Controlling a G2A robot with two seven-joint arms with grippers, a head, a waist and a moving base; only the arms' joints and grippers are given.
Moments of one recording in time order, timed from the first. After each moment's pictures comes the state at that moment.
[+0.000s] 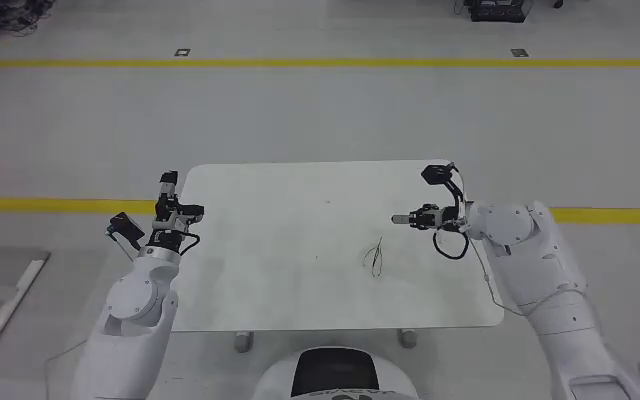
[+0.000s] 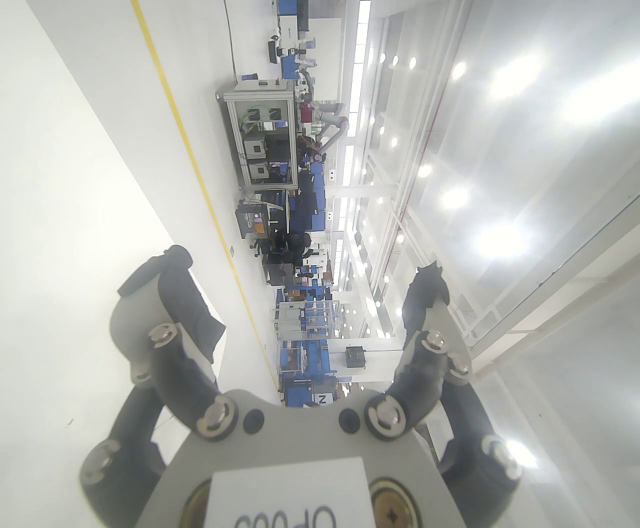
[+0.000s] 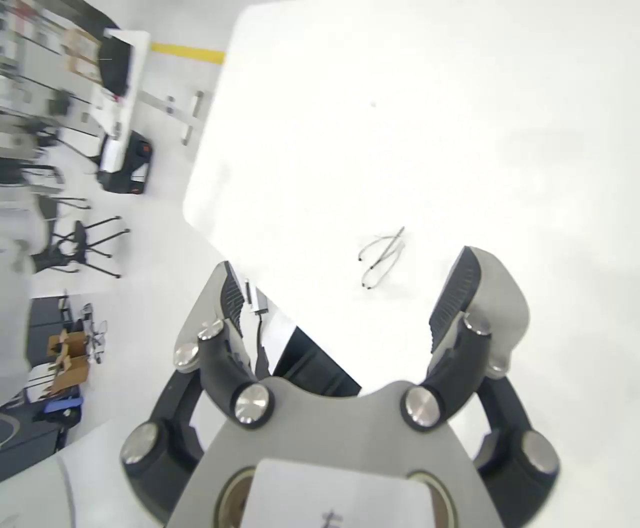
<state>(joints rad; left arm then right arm) 1.73 -1.15 -1.60 -1.80 -0.42 0.00 0.00 -1.19 -1.09 1.29 -1.41 -0.50 -0.18 1.10</state>
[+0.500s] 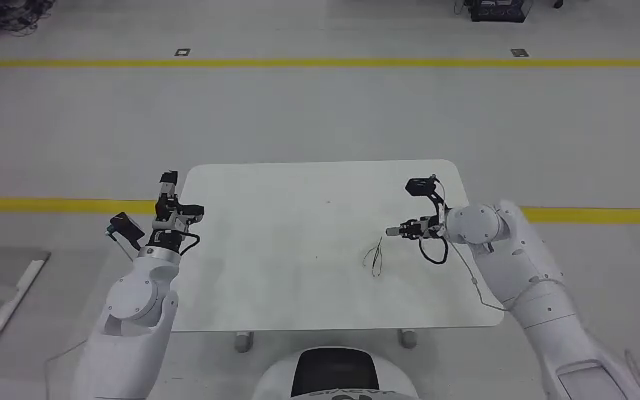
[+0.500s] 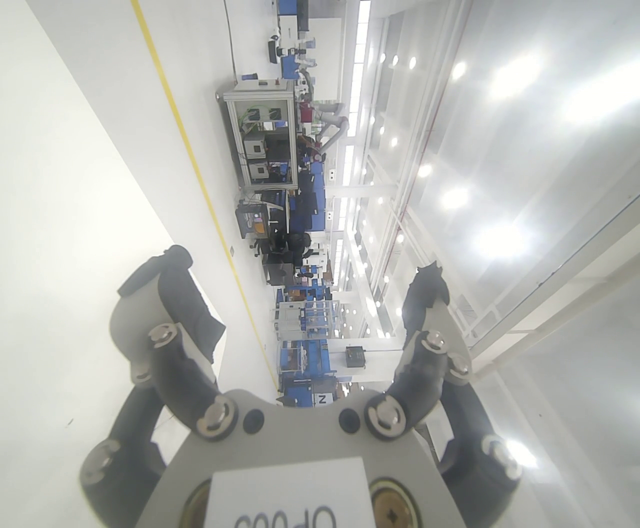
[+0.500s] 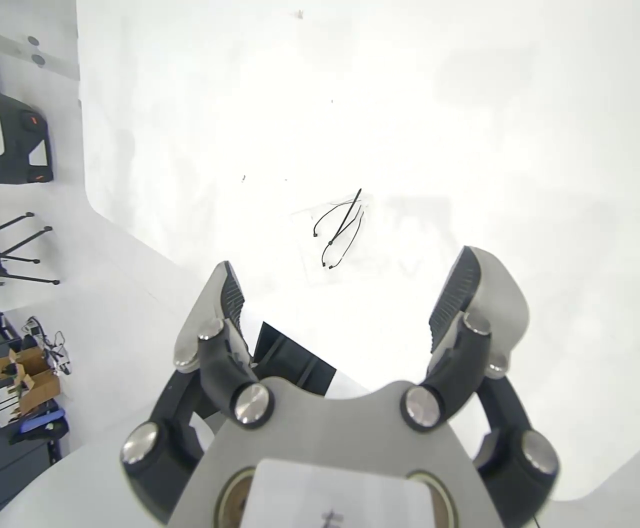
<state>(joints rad) 1.73 -1.15 -1.60 -1.80 -0.42 0.00 0.00 -1.13 -1.10 1.17 -1.33 -0.61 -0.08 1.11</state>
